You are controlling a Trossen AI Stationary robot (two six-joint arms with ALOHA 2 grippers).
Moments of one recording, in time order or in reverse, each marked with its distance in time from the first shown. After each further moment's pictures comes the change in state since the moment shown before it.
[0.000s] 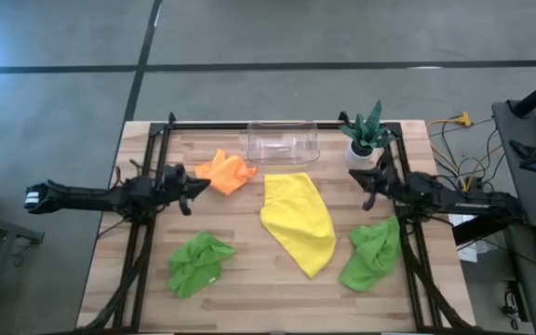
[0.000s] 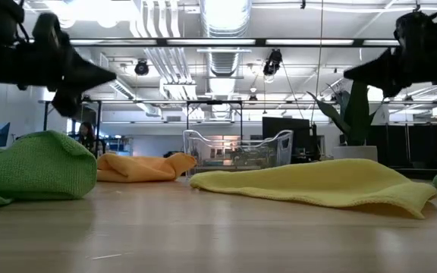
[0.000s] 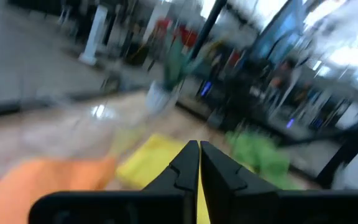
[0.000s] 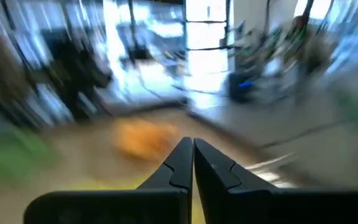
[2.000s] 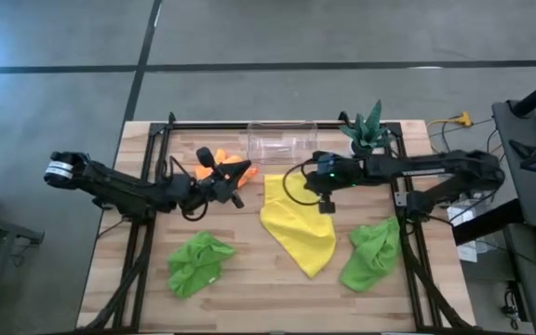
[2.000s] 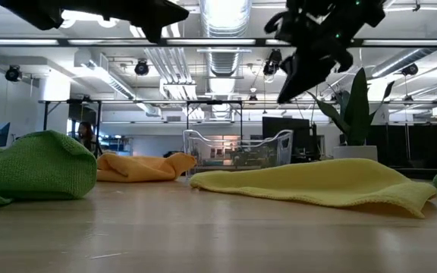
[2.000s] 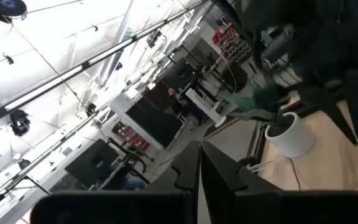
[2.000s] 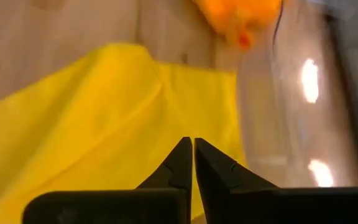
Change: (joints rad) left arm -0.171 0.866 0.602 0.519 -0.412 1.371; right arm -0.012 1.250 0.906 -0.584 -0.246 -0.365
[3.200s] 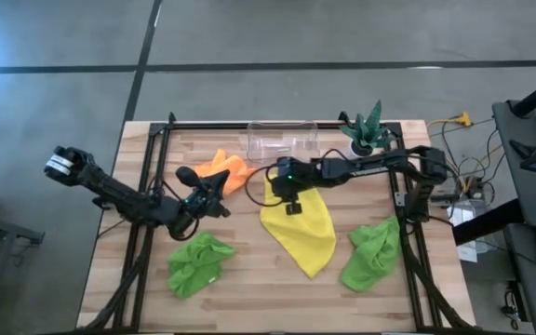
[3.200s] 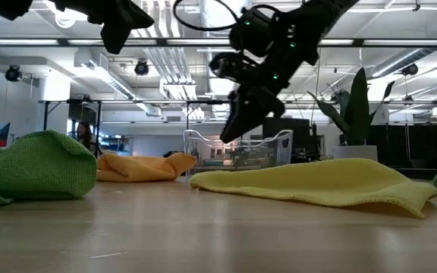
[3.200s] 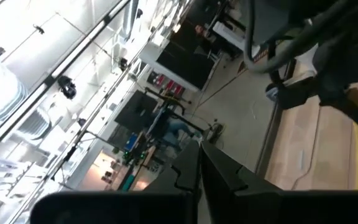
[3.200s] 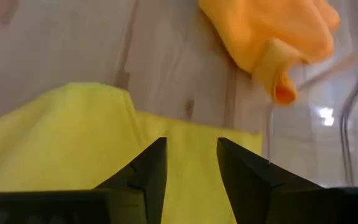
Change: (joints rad) left arm -0.262 -0.037 -0.056 -0.001 -0.558 0.210; right arm -0.026 0.458 0.240 0.211 -0.061 -0.128
